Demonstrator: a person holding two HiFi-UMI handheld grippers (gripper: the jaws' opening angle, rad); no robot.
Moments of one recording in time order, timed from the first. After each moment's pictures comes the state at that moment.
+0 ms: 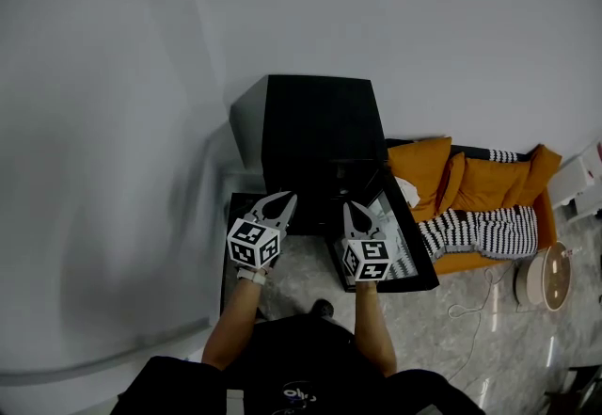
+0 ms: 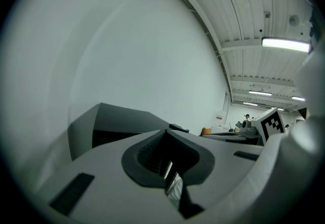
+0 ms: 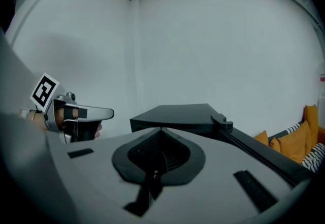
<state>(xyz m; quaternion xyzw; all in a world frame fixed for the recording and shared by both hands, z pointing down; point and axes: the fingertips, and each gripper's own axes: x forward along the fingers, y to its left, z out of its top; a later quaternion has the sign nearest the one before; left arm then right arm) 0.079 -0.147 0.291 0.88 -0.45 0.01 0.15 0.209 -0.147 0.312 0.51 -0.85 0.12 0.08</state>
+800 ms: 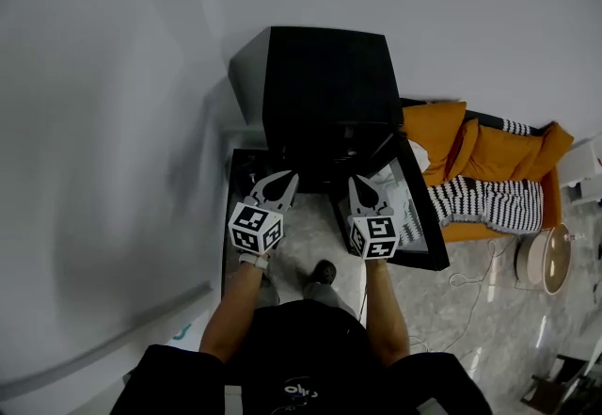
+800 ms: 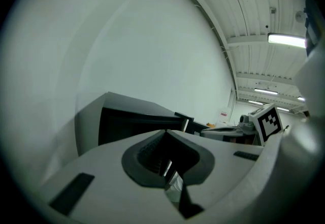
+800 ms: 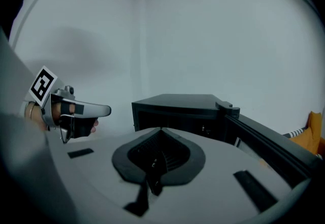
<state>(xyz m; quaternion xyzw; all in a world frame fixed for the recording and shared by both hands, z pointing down) 0.072 -0.135 0.345 0.86 -0.48 0.03 0.17 0.204 -0.149 0.362 0.48 -0.86 0.11 0.13</state>
